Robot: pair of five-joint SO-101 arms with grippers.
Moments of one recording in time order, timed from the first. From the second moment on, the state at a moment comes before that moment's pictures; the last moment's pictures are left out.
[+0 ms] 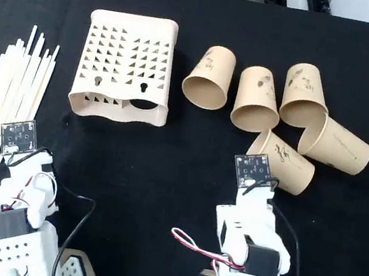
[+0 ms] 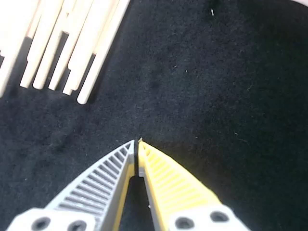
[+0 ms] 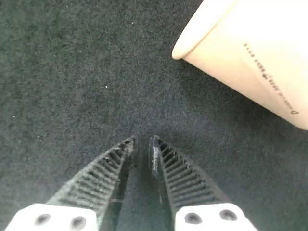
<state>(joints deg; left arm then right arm) -26.5 -103.7 96.3 72.0 -3.9 2.5 -103.1 96.7 73.5 12.6</state>
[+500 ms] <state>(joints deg) -26.5 -103.7 96.3 72.0 -3.9 1.9 -103.1 96.7 73.5 12.6</state>
